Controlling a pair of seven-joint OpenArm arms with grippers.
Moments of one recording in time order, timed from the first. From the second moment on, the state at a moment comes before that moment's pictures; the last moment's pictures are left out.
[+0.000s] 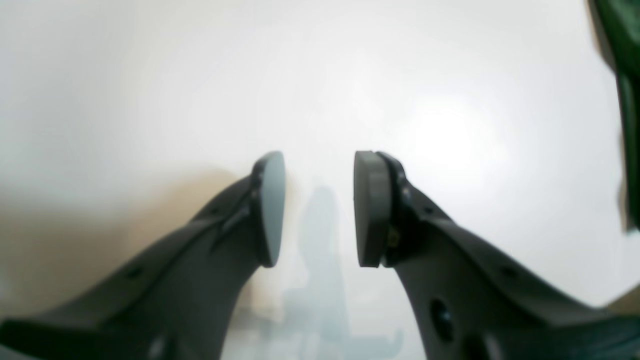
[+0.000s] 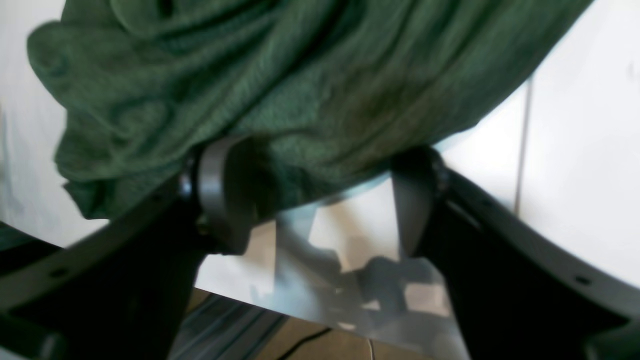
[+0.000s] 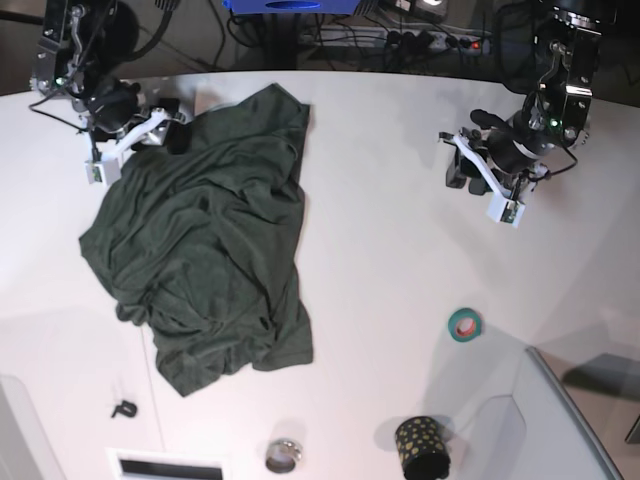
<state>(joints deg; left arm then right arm) 17.0 -26.0 0.5 87.0 -25.8 -16.7 33.3 -19.7 1.5 19.6 83.7 24.5 26.8 -41.6</state>
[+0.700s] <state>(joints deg) 19.7 -22.6 7.4 91.3 -26.1 -24.7 34.7 -16.7 3.8 37.7 112.0 24.6 27.3 -60.6</state>
